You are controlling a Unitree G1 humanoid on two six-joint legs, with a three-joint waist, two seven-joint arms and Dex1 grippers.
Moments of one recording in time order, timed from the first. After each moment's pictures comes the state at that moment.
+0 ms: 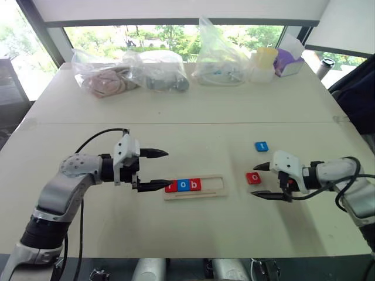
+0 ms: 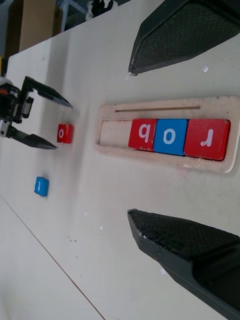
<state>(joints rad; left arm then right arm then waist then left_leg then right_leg) -0.28 0.70 -0.02 -0.25 -0.50 0.40 -1.17 -0.24 -0.97 0.07 0.00 0.21 0.27 1.23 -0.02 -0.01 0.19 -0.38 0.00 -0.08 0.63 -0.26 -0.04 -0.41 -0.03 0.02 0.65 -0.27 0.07</state>
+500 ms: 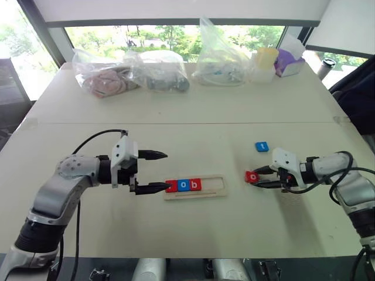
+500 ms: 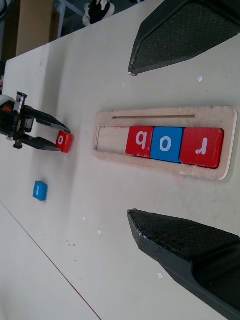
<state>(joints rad) -0.26 0.72 -0.02 -0.28 -0.51 0.41 -1.18 -0.33 -0.91 0.11 0.15 0.18 0.17 1.29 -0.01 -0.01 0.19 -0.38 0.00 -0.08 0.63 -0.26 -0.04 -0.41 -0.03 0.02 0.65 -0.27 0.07</state>
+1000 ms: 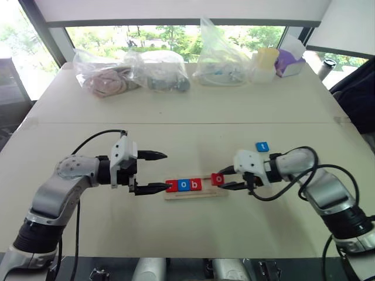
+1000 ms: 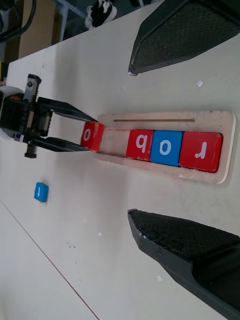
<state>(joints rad) -0.26 0.73 -0.02 -0.29 -0.54 0.42 -1.17 -0.41 -0.77 0.28 -0.21 0.17 0.40 1.22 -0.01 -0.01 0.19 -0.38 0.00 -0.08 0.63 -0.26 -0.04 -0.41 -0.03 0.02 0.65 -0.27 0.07</state>
